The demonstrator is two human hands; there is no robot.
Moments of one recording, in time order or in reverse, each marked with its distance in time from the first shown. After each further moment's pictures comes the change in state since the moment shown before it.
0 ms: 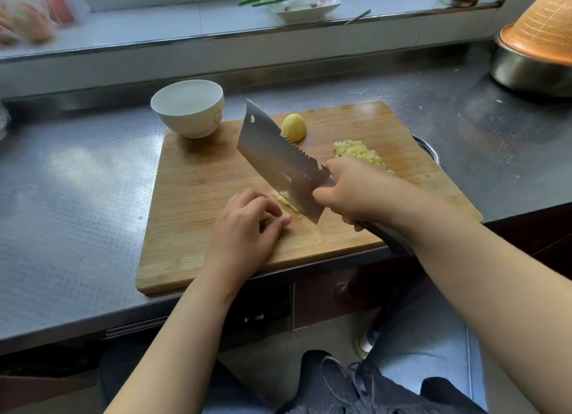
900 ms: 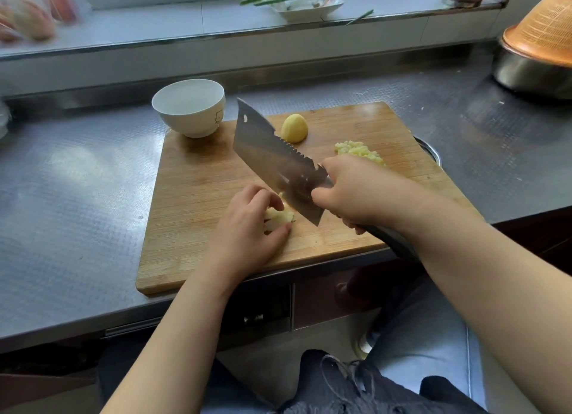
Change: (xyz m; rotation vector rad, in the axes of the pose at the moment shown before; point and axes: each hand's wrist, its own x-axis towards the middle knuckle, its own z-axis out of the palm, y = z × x) left_hand 0.005 0.003 -0.005 -0.039 -0.128 -0.025; right_hand -0.006 -0.008 -0.003 -0.031 0.008 -0.049
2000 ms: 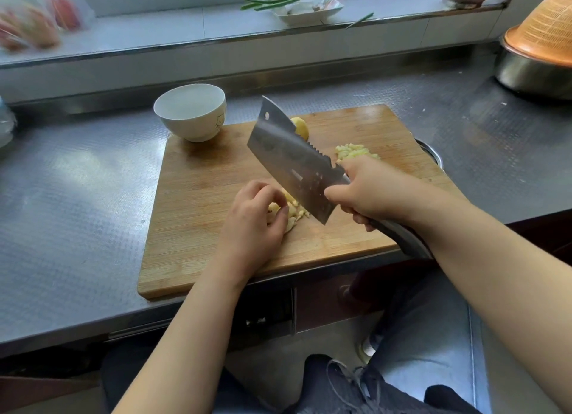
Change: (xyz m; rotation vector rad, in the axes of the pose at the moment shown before) left_hand 0.013 0.004 0.010 -0.047 0.157 0.026; right_hand 0.005 0.020 -0.010 0.146 -0.037 0.046
